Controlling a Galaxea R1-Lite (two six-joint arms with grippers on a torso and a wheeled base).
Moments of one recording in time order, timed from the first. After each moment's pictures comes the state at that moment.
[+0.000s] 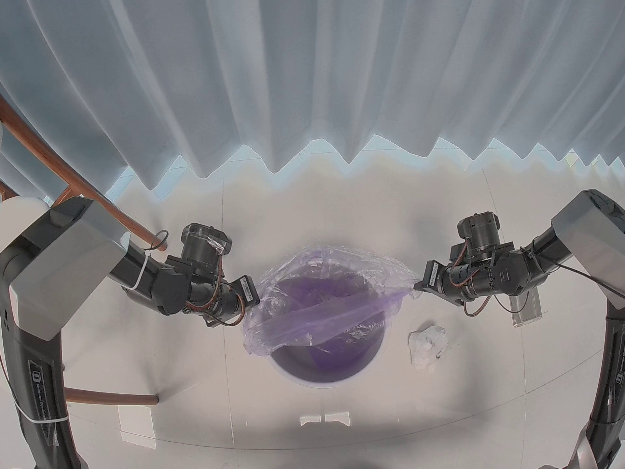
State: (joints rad) left arm -0.33 2.25 -1.20 -0.23 -0.16 -0.69; right arm 0.26 2.24 -1.22 -0.25 0.26 0.54
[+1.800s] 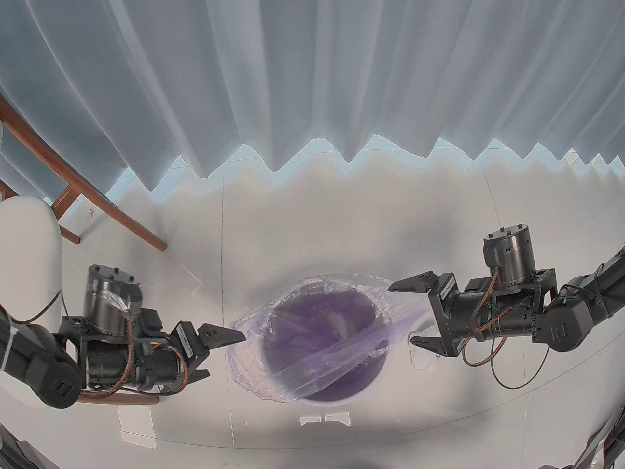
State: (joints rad) left arm -0.40 1.64 -0.45 -0.51 -0.27 -0.98; right arm 0.49 1.83 -0.74 -0.44 0.30 1.33
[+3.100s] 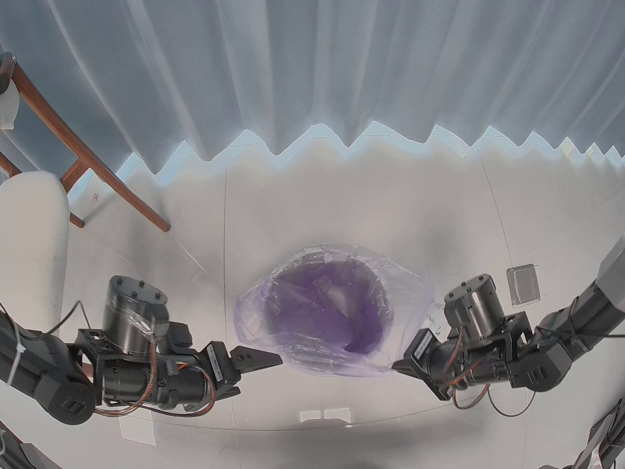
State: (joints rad) left arm -0.55 1.64 -0.45 -0.52 -0.31 -0.99; right arm 0.64 1.90 -0.66 -0.41 0.09 1.27
